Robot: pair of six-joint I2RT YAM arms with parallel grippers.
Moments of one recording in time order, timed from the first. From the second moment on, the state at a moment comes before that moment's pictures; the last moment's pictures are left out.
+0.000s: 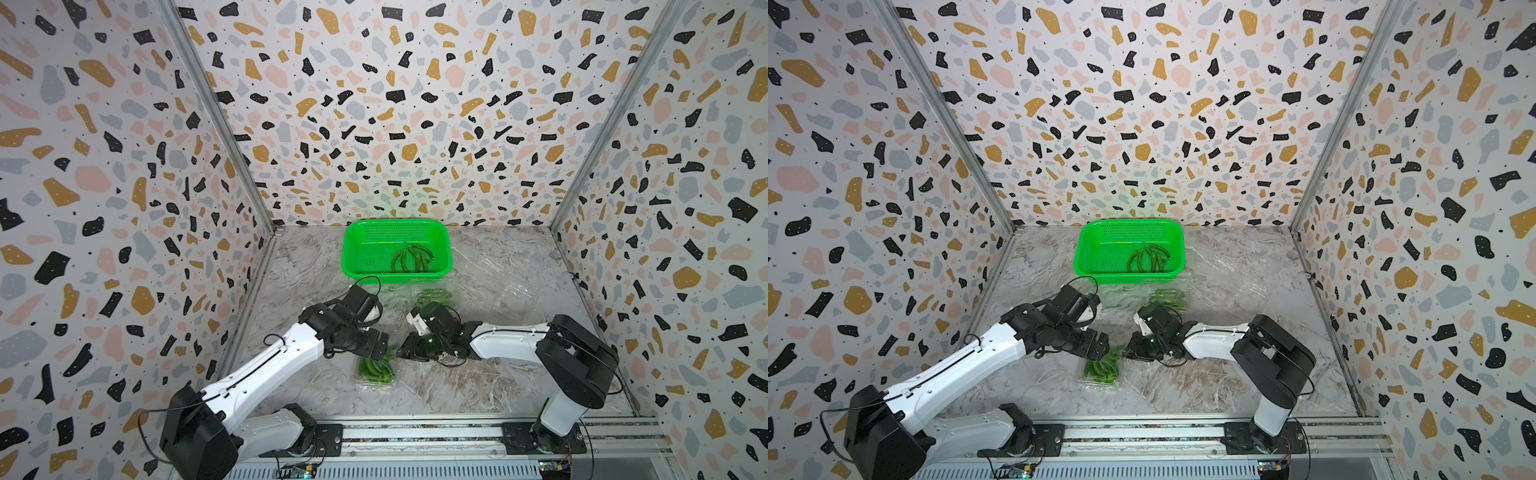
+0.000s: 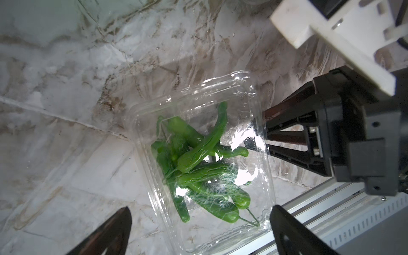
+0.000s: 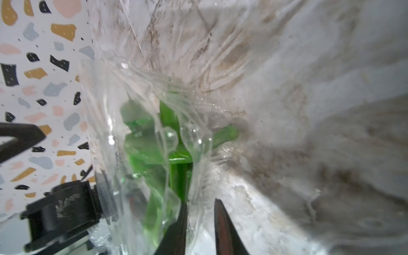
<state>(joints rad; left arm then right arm) -0.66 1.19 0.94 -0.96 0.09 -0.30 0.91 1.70 0.84 0.03 -0.47 0.89</state>
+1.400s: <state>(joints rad) -0.88 1.41 0.95 -0.89 -0.23 -0.62 0.95 1.68 0.82 0.13 -0.43 1.09</state>
